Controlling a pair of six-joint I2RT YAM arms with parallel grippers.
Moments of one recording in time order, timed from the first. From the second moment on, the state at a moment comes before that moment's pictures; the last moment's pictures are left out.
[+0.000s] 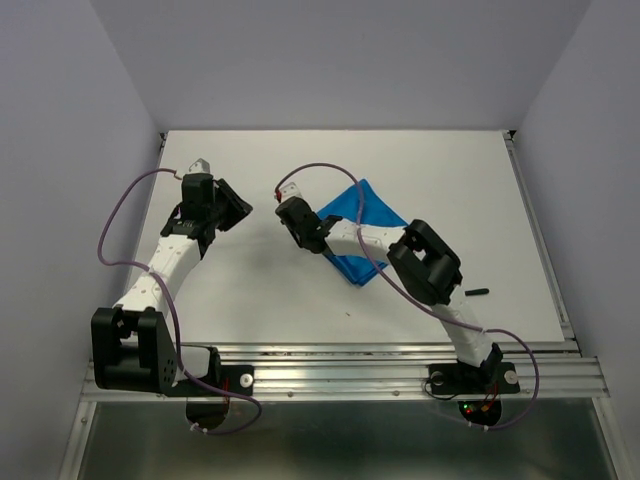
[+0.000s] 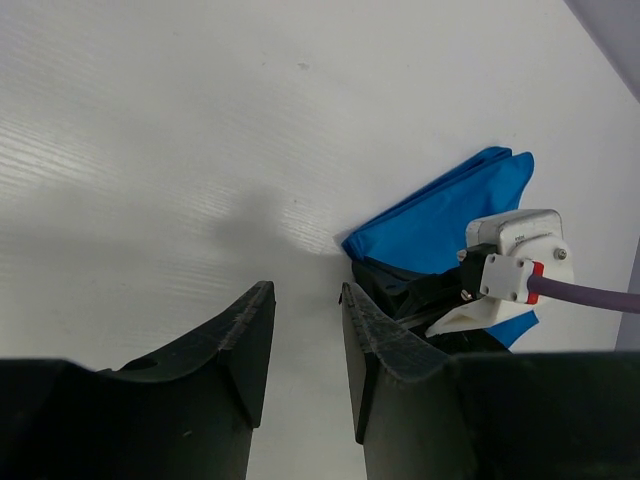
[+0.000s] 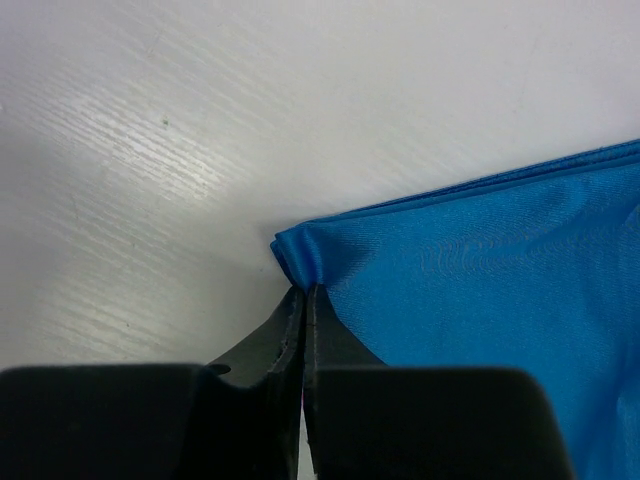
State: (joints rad) left arm -0.10 1.28 0.89 -0.23 0.10 -0.70; right arm 0.90 2.25 1.66 -0.20 0.47 0.13
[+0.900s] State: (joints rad) left arm -0.17 1.44 0.98 -0.21 0.13 -0.70; right arm 0.88 1.99 1.61 -0.24 0.41 0.20
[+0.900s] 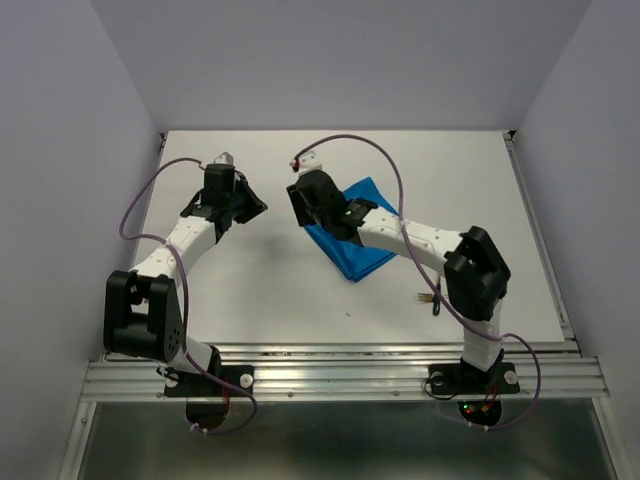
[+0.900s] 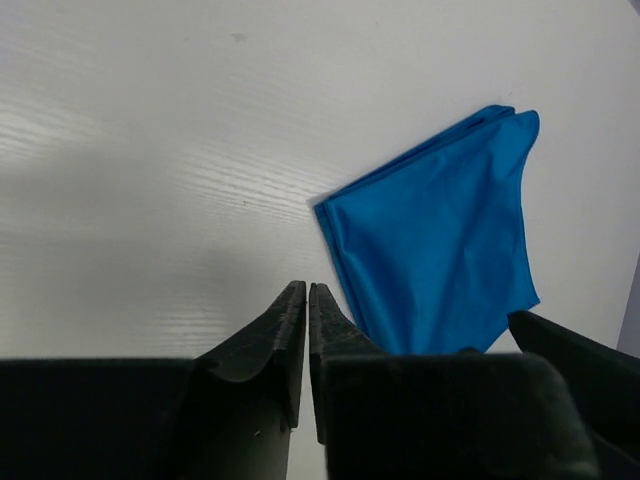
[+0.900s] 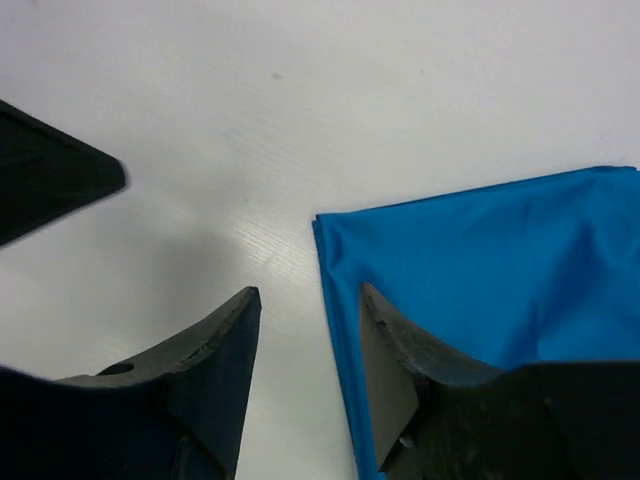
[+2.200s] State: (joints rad) left arm -0.40 1.93 1.17 -0.12 0.15 -0.68; right arm 0.73 1.69 0.92 -0.08 0.00 0.50
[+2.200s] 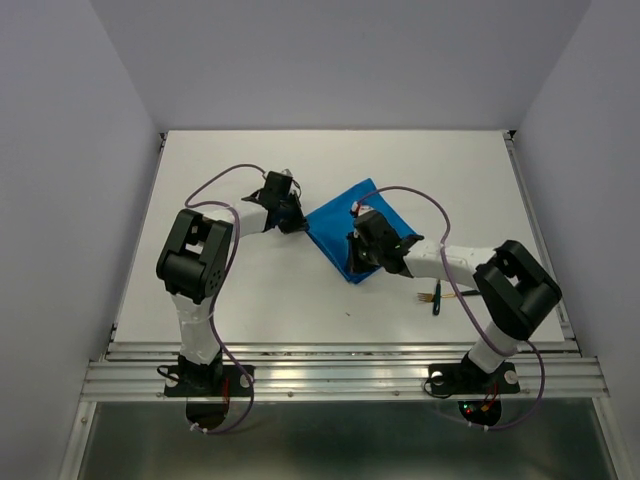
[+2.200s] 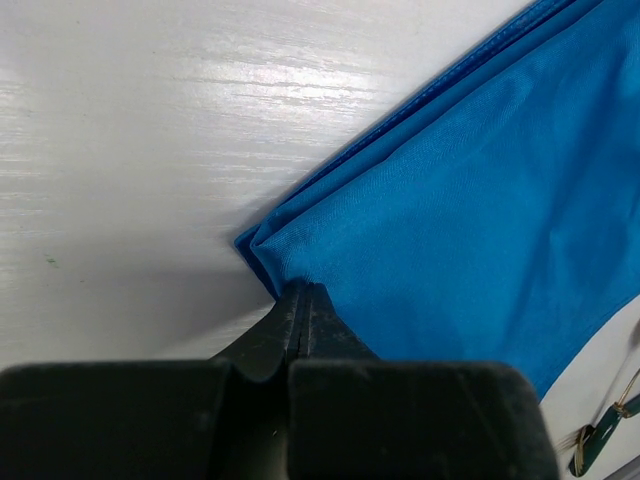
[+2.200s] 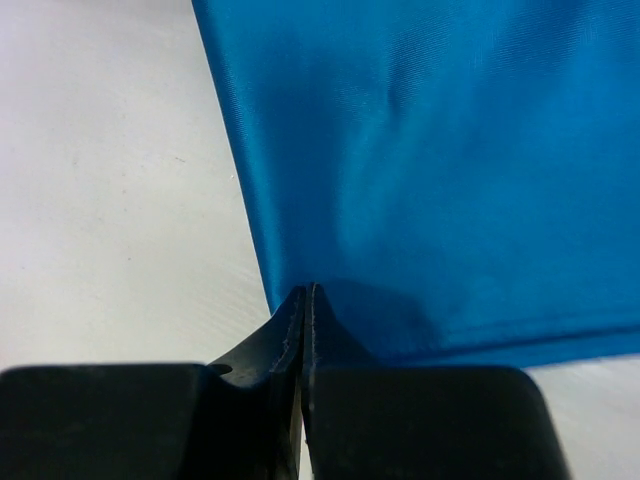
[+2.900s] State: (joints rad) left arm -0.46 1.83 1.16 -0.17 0.11 -0.67; right arm 0.73 1.62 0.79 -0.04 0.03 0.55
